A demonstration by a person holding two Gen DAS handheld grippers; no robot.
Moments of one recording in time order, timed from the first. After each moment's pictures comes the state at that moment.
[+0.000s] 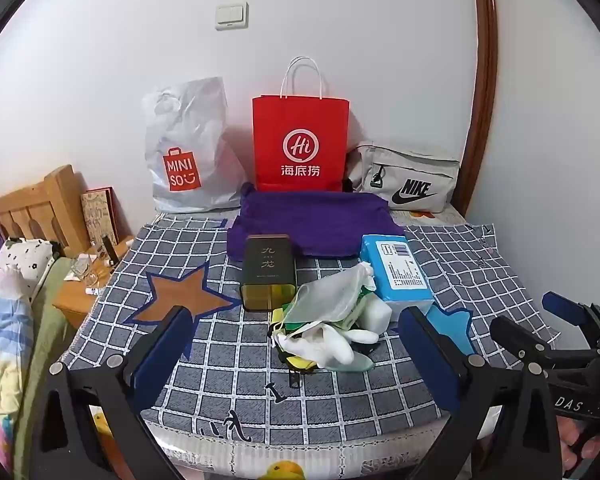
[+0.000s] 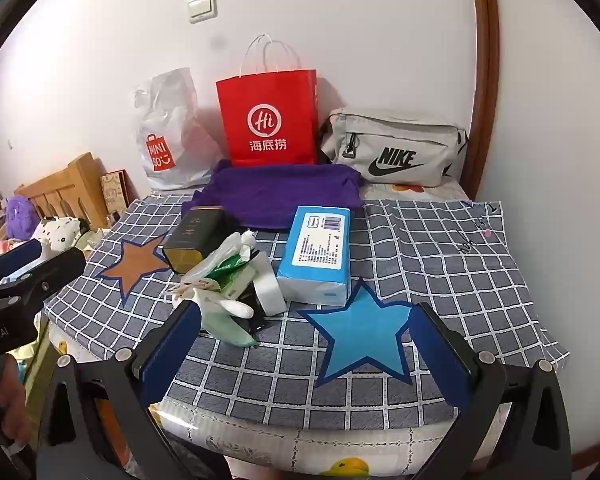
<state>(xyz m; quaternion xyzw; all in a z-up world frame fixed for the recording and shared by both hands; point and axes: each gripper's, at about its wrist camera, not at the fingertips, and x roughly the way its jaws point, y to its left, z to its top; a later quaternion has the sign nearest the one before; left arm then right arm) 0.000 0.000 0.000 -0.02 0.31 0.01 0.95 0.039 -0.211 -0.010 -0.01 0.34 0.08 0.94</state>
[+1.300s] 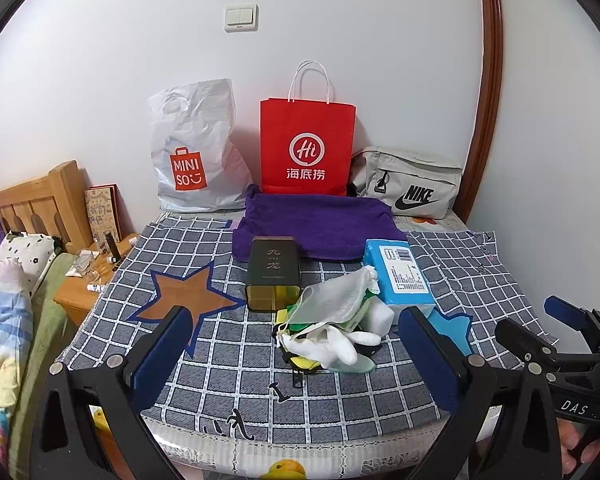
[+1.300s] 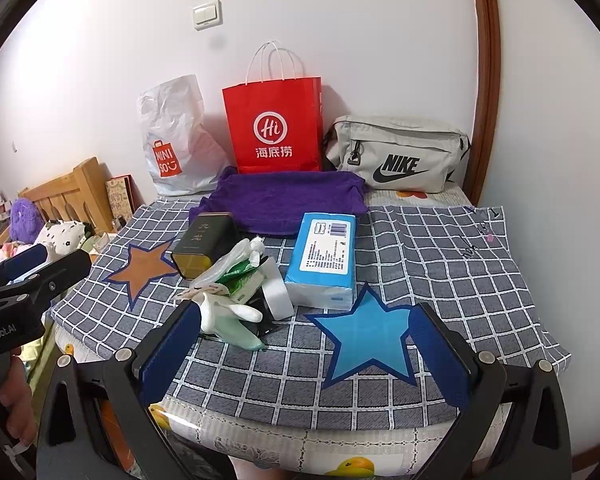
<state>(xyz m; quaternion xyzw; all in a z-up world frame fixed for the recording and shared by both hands) -0.003 0.009 0.007 -0.03 0.30 0.02 0.95 0.033 -0.209 -0.001 0.00 0.33 0.09 0.94</state>
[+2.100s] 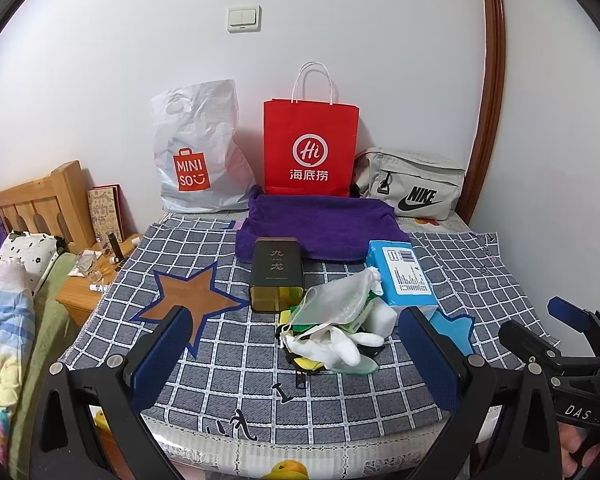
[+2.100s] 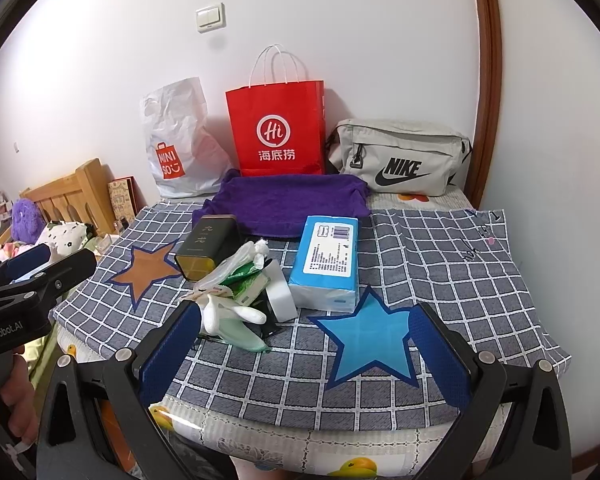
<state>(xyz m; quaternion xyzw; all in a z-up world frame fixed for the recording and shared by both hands) -0.005 0.014 0.006 -0.03 0.30 0.02 0.95 0.031 -0.208 0.000 0.00 0.33 0.09 0.94</state>
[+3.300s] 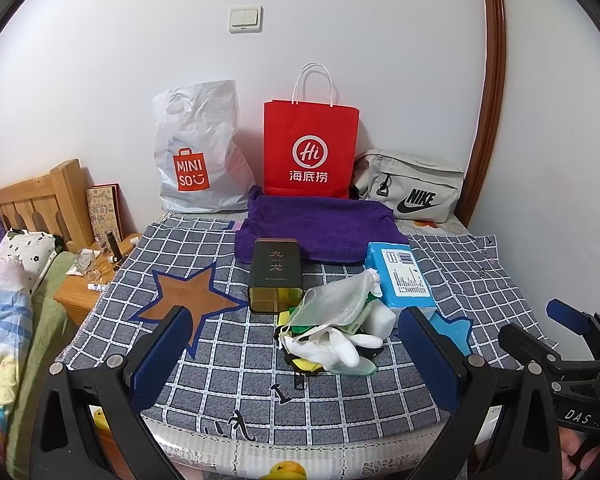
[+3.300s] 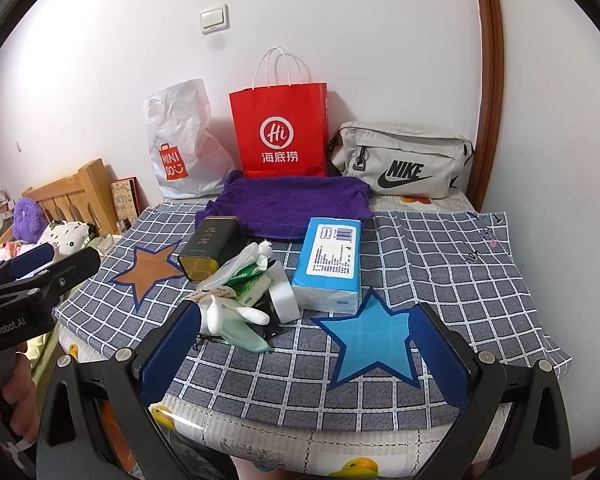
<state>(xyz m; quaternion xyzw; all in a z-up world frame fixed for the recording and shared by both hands) -0.002 0.013 0.005 -0.03 0.30 0.02 0.95 0.027 -0.206 0.000 0.00 0.32 0.10 0.94</state>
